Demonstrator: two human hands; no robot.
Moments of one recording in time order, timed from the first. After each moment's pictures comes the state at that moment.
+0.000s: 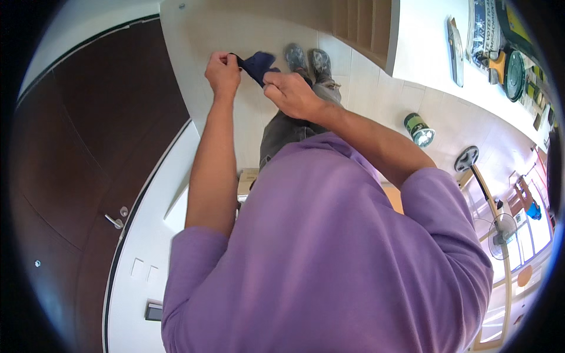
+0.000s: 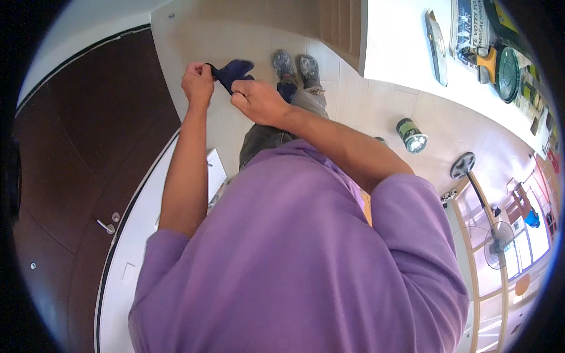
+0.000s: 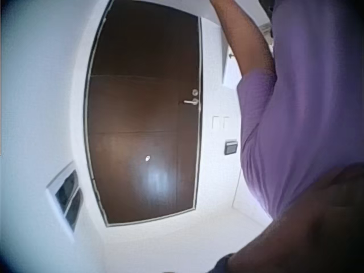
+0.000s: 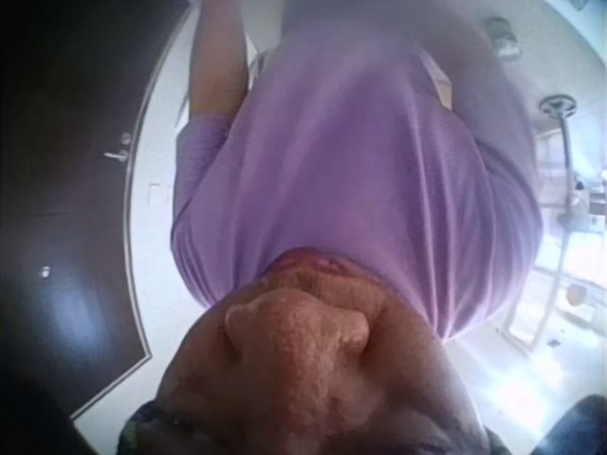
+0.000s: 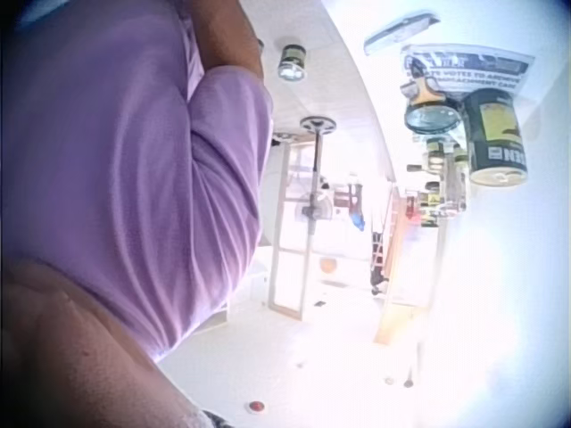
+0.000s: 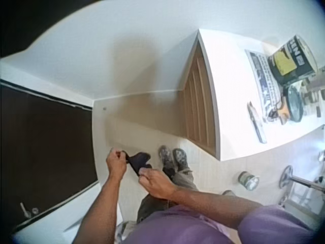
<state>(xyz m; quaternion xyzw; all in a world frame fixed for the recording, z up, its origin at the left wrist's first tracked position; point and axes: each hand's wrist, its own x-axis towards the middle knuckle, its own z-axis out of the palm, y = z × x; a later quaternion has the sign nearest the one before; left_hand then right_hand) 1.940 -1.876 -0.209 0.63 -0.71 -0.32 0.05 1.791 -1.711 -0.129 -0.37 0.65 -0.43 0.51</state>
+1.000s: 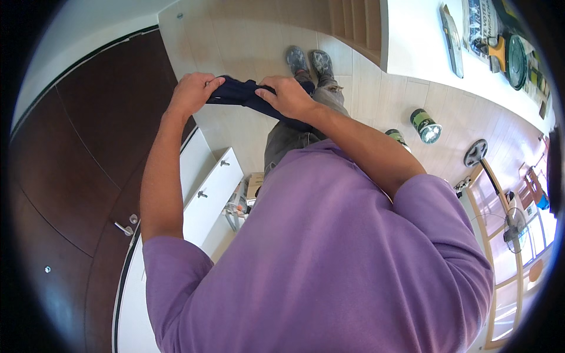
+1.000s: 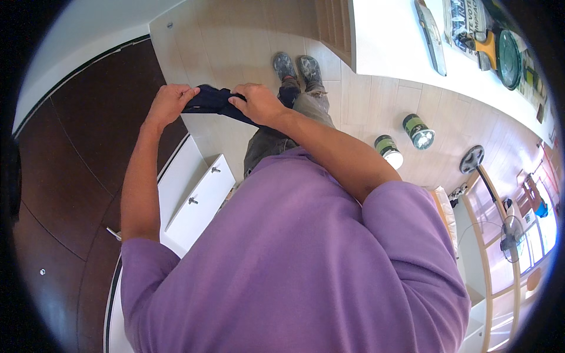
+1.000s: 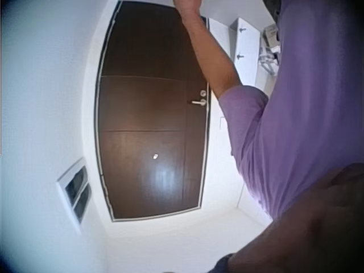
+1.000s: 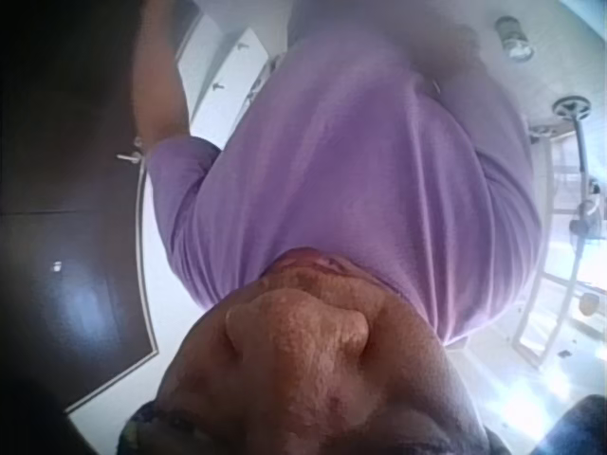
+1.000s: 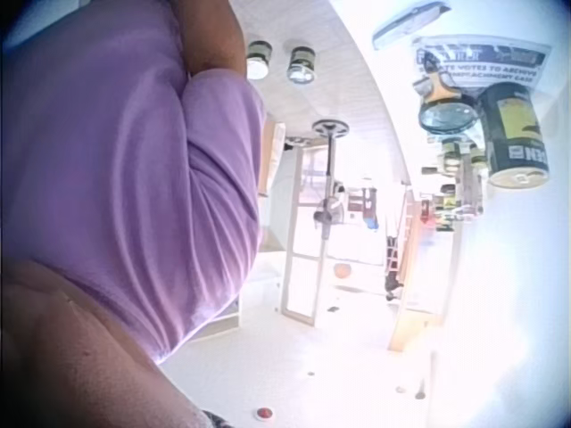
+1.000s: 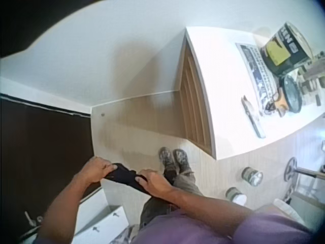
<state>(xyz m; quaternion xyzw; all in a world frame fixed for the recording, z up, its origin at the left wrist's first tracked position) 1.938 -1.940 -0.101 0.31 -0.84 -0.27 -0.34 1.803 -1.706 -0.174 -0.39 0.66 -0.42 0.48</state>
